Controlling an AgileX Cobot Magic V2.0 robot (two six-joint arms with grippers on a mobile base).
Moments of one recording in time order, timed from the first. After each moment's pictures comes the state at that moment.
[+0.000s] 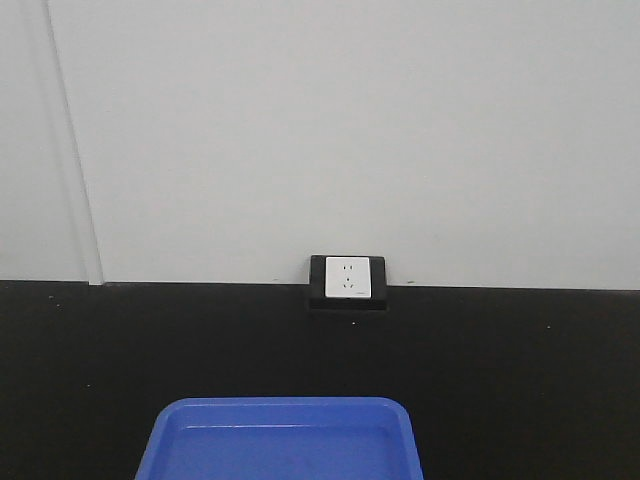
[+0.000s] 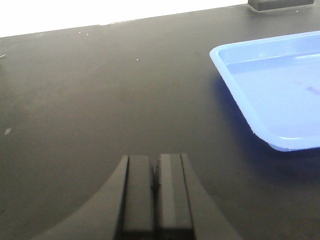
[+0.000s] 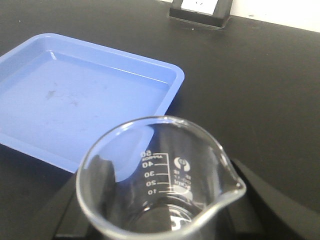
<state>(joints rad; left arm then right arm) -0.04 -0.02 0.03 0.06 0.37 0.02 0.58 0.60 -0.34 -0.56 0.34 0.63</state>
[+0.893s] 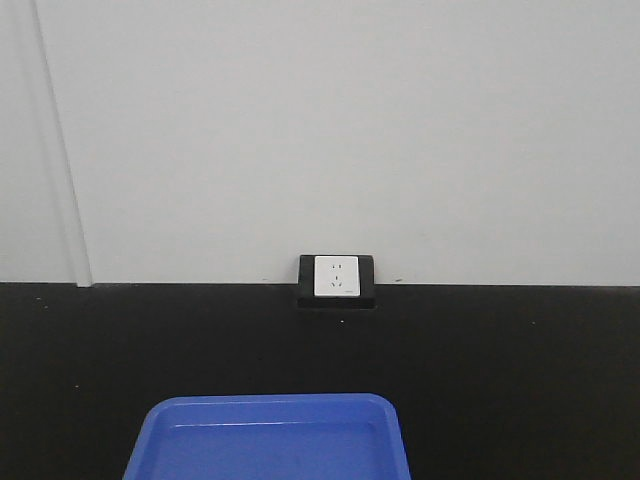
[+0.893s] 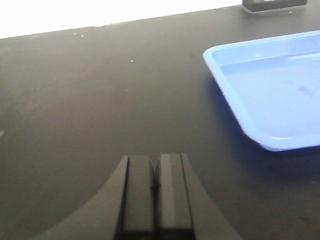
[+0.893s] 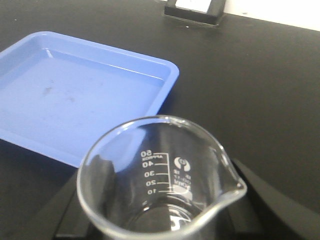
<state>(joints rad) -0.04 -0.02 0.03 0.06 0.37 0.02 0.58 0.60 -0.34 -0.56 0.34 0.63</state>
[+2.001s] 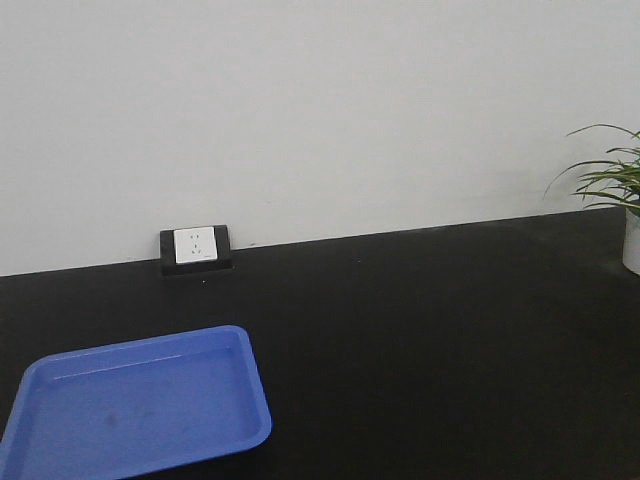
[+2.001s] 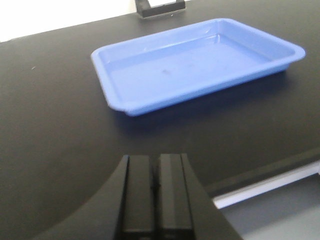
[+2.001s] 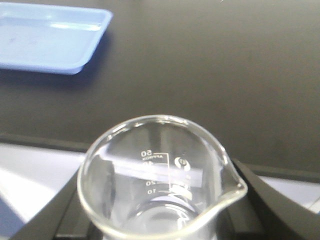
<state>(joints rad) -0.04 -0.02 0.03 0.06 0.37 0.02 0.58 0.60 -0.34 -0.56 0.34 0.63</state>
